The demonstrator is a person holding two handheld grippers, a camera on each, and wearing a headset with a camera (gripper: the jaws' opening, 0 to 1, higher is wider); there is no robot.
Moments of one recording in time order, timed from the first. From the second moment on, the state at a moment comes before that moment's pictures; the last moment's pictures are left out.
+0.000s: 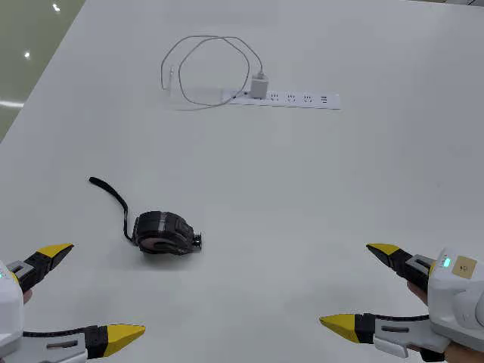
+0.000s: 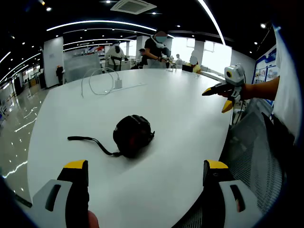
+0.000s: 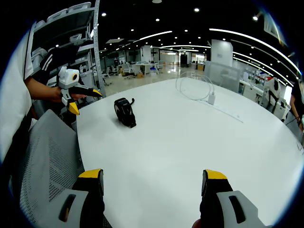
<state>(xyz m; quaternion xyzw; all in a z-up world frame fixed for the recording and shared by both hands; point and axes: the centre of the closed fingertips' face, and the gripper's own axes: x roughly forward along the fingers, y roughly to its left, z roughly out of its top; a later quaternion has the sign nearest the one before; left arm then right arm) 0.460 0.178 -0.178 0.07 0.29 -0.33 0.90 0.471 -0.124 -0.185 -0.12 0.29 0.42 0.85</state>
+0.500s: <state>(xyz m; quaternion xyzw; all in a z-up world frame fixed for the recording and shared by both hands) 0.460 0.179 -0.181 0.07 0.29 -0.33 0.89 0.471 -0.123 -0.190 -0.13 0.29 0.43 0.84</state>
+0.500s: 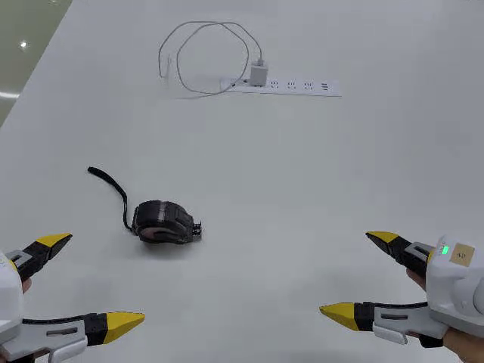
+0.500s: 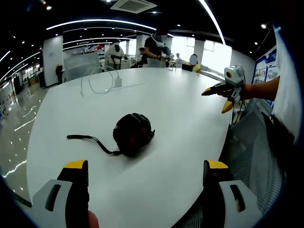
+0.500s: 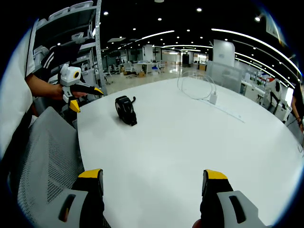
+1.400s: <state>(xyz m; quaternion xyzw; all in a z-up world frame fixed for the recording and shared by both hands) 0.463 0.177 -0.179 0.07 0.29 -0.34 0.89 0.470 -0.121 -0.195 -0.14 0.30 0.44 0.83</state>
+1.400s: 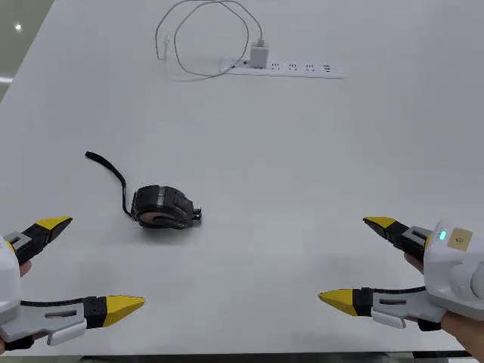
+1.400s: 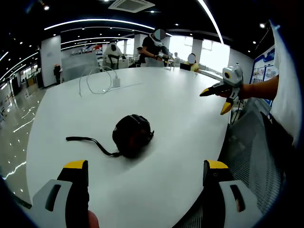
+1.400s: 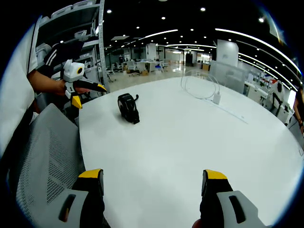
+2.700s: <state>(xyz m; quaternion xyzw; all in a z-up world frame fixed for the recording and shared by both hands) 0.500 0.162 -0.194 0.15 0.31 -0.43 0.83 0.499 -0.072 -0.214 -0.18 0.29 0.53 0.77</state>
